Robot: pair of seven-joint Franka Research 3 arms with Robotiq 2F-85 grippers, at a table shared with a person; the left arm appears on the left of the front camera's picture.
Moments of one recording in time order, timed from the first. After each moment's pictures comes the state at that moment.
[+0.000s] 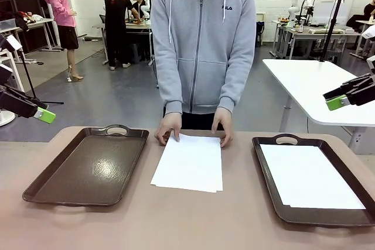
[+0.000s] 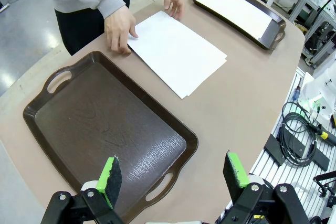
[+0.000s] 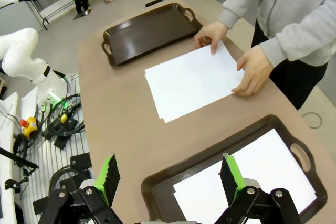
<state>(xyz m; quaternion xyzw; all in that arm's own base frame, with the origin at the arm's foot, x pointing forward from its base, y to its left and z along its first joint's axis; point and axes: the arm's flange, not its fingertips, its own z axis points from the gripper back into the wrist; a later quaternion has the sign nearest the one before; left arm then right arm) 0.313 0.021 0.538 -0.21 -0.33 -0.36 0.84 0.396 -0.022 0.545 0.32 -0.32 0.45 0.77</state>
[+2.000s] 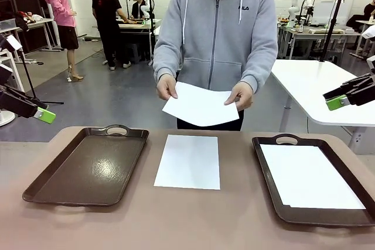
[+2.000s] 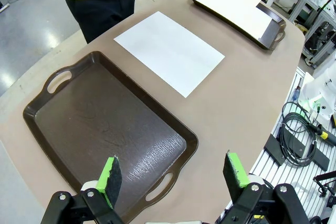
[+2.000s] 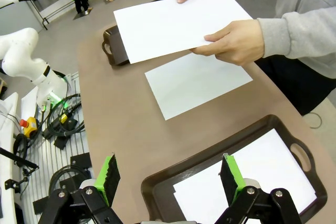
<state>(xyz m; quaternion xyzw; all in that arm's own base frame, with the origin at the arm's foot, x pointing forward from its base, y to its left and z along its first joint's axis) 0.313 0.021 0.538 -0.21 -0.33 -0.36 0.84 0.396 -0.021 0.545 0.32 -0.32 0.45 0.77</state>
